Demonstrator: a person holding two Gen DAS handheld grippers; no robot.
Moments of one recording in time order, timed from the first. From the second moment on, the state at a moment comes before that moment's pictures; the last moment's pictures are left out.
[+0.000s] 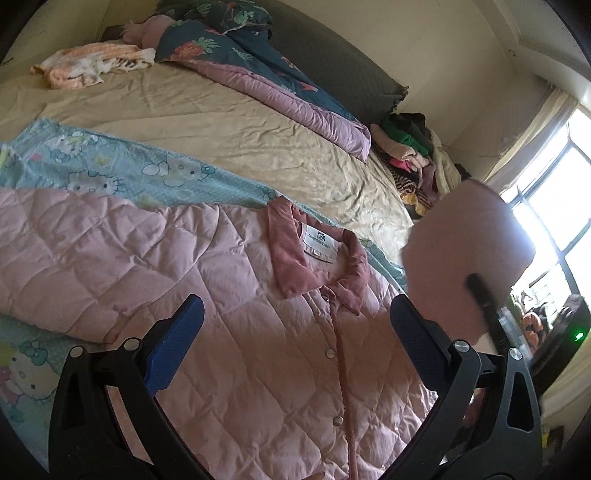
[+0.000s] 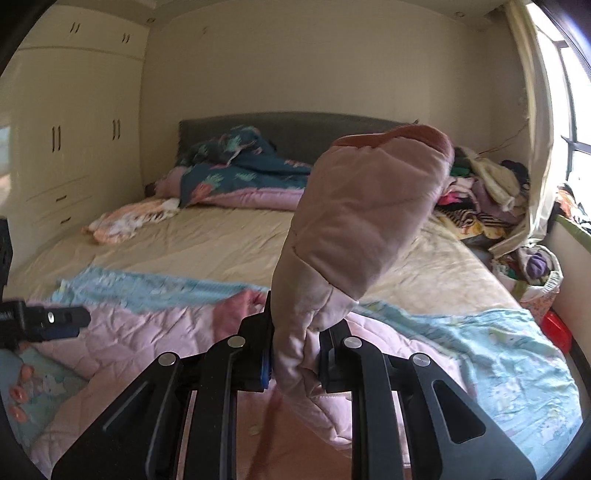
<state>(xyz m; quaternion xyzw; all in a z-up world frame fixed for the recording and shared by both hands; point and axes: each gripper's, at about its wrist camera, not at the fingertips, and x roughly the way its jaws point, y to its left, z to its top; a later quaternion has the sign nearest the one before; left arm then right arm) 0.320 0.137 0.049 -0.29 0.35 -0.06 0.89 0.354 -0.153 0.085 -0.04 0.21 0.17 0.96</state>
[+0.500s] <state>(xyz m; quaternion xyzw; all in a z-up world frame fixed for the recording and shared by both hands) 0.319 0.157 0.027 -0.35 0.36 -0.07 0.86 0.354 -0.051 -0.026 -0.11 0.33 0.25 0.90</state>
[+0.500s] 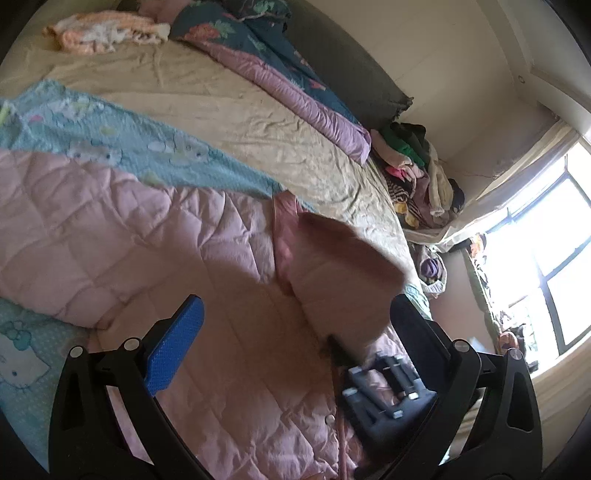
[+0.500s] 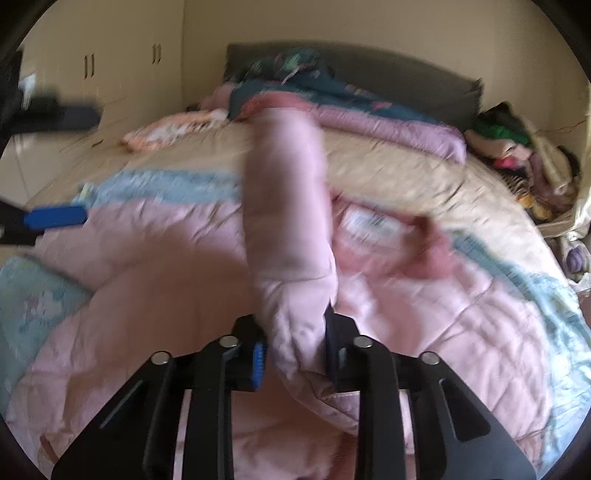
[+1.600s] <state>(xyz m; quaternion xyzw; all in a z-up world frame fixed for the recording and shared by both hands) 0.369 0.097 -0.016 -0.11 0.45 0.01 0.89 0.377 -0.257 -0.034 0.02 0.43 0.14 0.89</state>
